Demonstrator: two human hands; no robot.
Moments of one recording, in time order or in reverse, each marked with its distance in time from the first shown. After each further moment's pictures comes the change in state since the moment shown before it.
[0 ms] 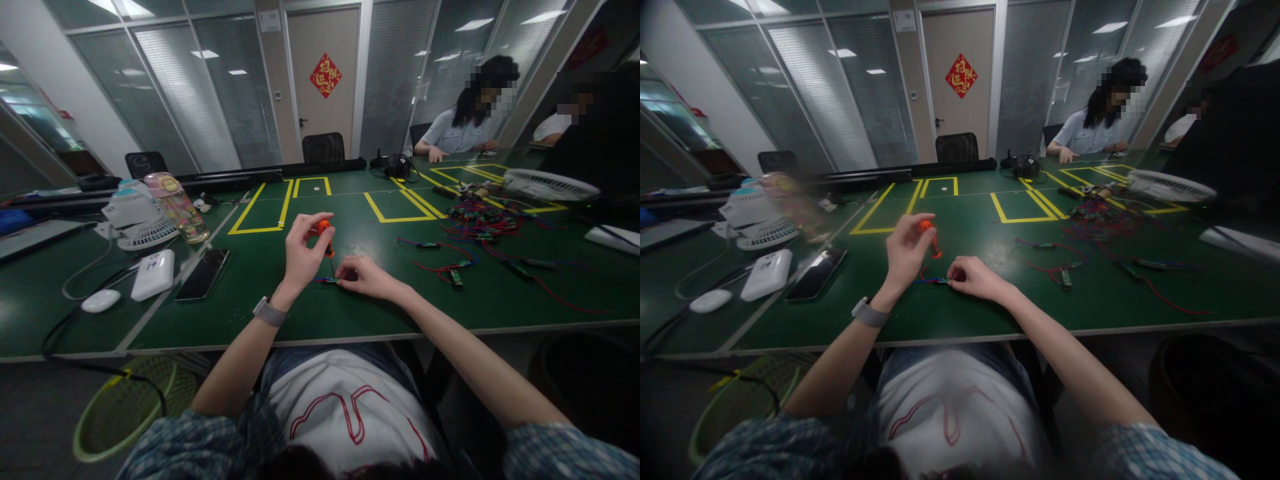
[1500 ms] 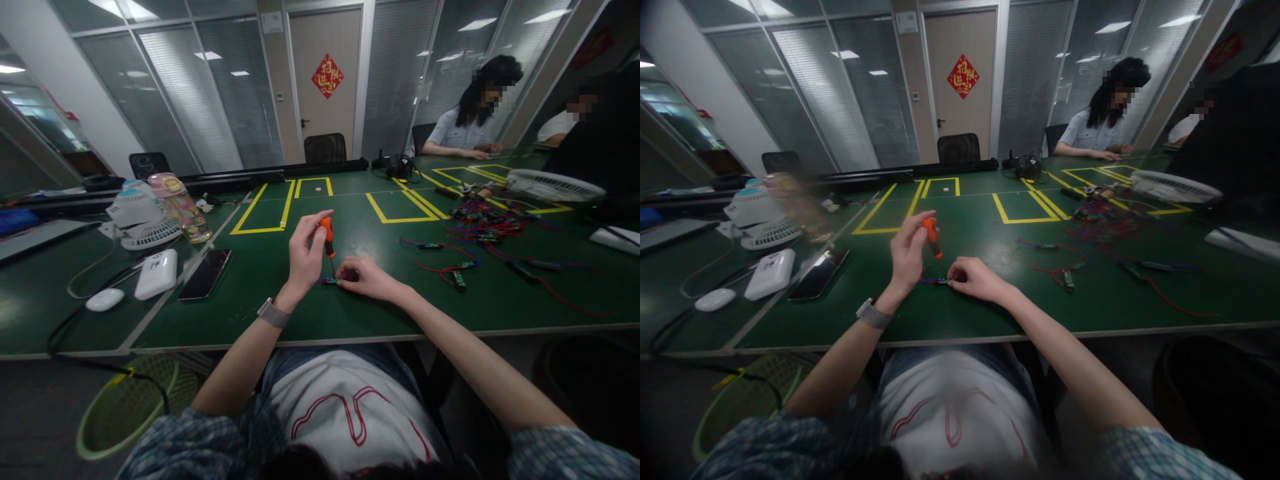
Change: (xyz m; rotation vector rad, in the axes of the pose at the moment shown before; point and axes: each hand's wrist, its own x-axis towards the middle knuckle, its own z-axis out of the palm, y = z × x) left_hand -0.004 -0.001 0.000 0.027 0.005 -0.016; right_hand 0.001 0.000 0.003 0.000 0.004 -0.007
